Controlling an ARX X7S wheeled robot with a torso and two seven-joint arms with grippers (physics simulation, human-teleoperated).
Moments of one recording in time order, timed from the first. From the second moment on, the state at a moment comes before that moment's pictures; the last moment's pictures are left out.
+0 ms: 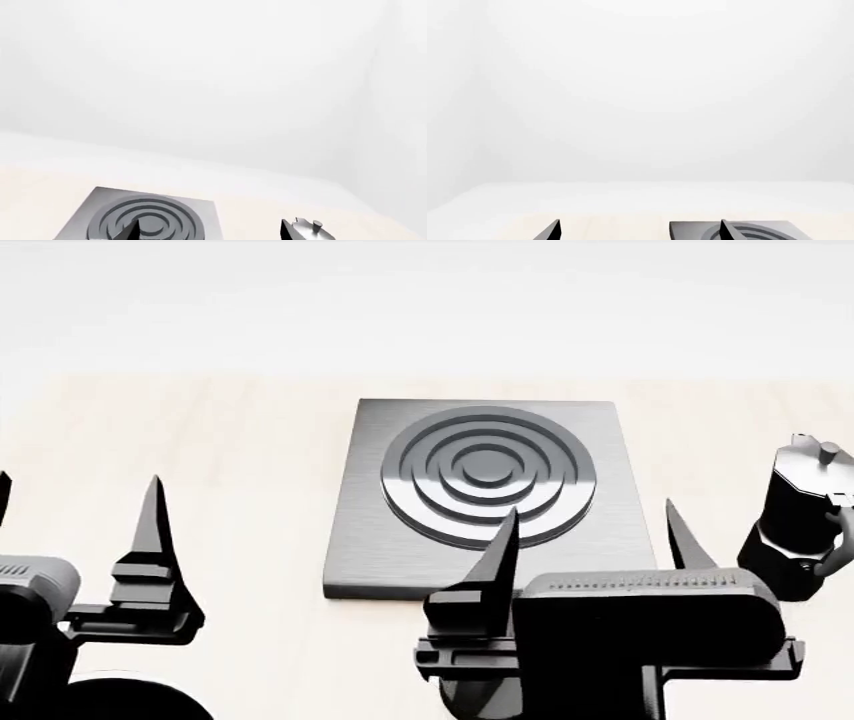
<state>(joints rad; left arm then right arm) -0.34 -0.33 0.24 0.63 -0.42 -0.58 -0.45 0.45 0.36 -0.33 -0.86 0.42 1.05 0.69</state>
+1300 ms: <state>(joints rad) -0.37 -0.37 0.25 0.80 -0.49 -0.67 -0.51 0.49 0.38 -0.38 -0.99 0.44 1.08 0.74</state>
